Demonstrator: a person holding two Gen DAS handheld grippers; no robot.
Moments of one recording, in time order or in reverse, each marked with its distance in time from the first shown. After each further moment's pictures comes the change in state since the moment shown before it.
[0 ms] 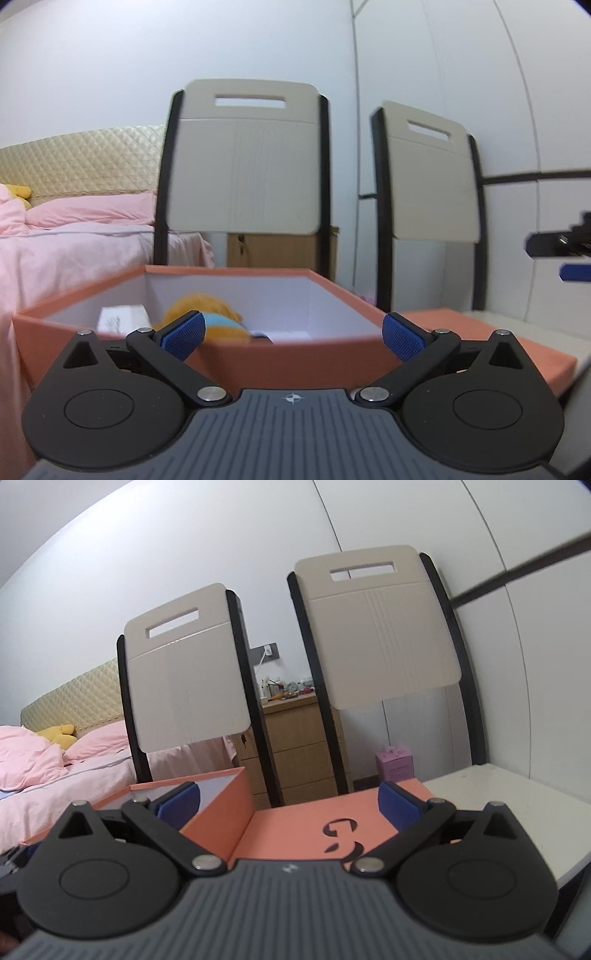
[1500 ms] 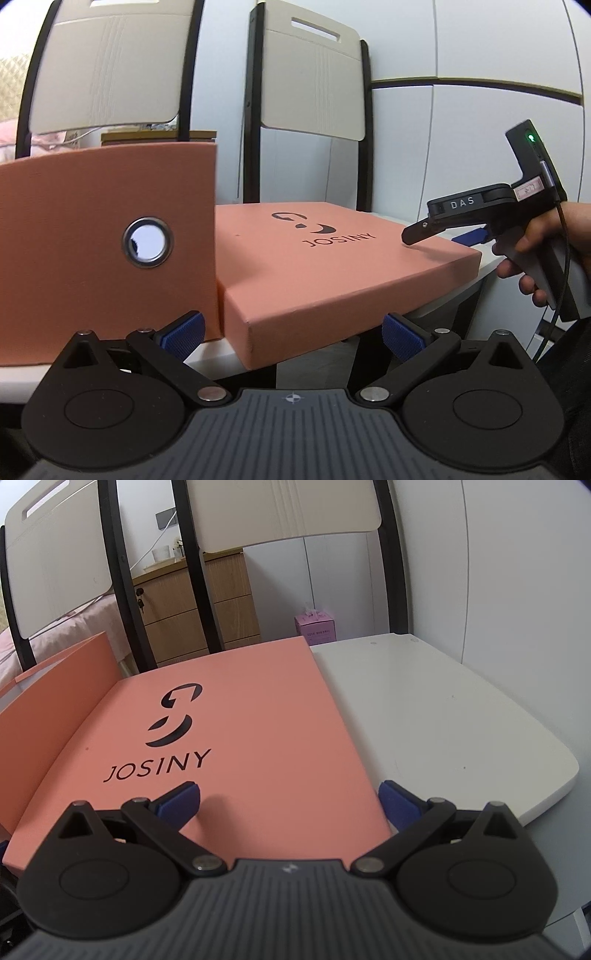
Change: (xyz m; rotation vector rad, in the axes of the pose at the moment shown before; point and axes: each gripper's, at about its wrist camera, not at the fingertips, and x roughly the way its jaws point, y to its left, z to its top) left arm 0.028 -0.053 -0.068 0.040 0.251 -0.376; right arm 0.083 -0.121 -0.036 -0.010 0.478 -0.216
